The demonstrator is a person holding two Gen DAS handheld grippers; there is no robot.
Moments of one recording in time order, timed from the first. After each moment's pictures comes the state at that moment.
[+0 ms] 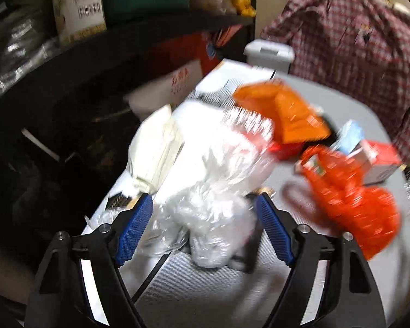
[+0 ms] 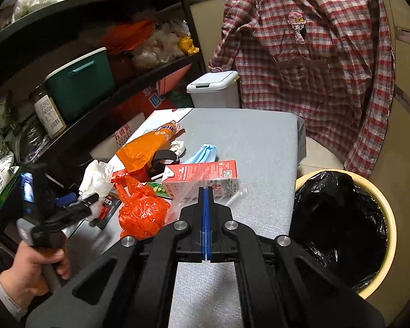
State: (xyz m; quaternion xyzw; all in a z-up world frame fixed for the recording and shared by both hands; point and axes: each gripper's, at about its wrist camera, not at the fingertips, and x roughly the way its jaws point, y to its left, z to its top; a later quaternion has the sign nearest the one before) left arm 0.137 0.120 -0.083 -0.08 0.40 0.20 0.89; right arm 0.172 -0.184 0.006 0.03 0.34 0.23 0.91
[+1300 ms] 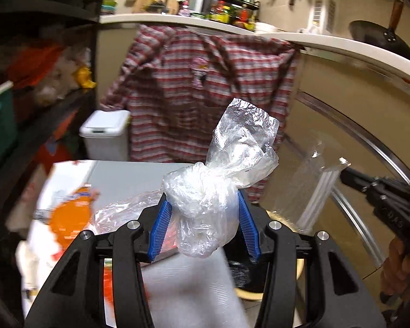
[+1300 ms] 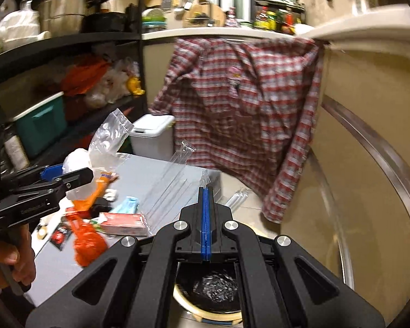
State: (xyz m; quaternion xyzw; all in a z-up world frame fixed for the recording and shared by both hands) left arm 0.183 -0.097 0.107 -0.06 0.29 -0.14 0.95; right arm 0.170 -0.299 0.137 -0.03 0.29 0.08 0.95
